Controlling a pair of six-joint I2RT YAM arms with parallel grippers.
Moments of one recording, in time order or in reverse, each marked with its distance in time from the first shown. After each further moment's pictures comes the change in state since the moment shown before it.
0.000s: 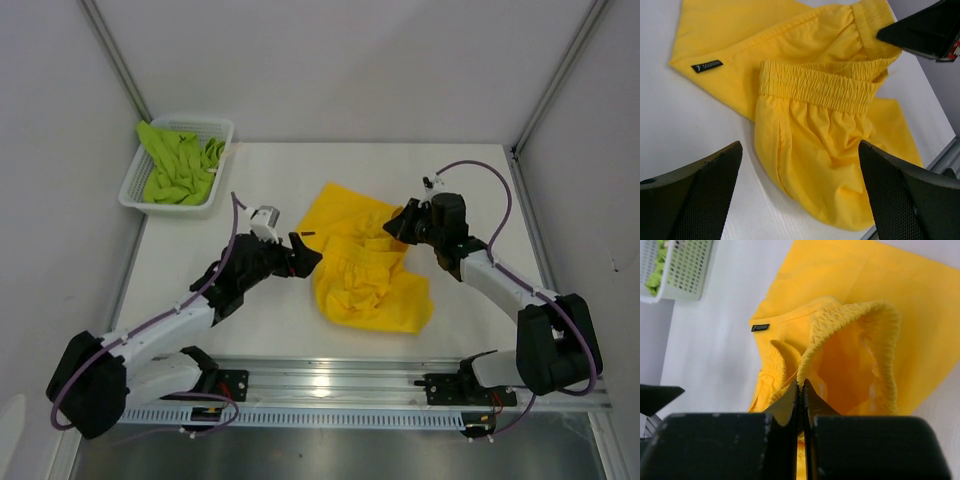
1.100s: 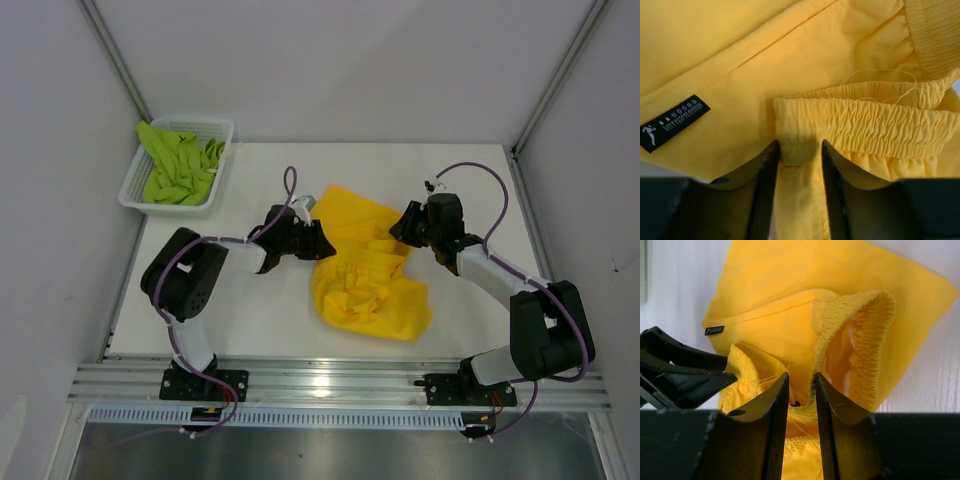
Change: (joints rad) left arm 0.127 0.837 0.366 0.187 0.358 0.032; right arm -0.017 0.074 0.004 -0.068 0.118 -0.016
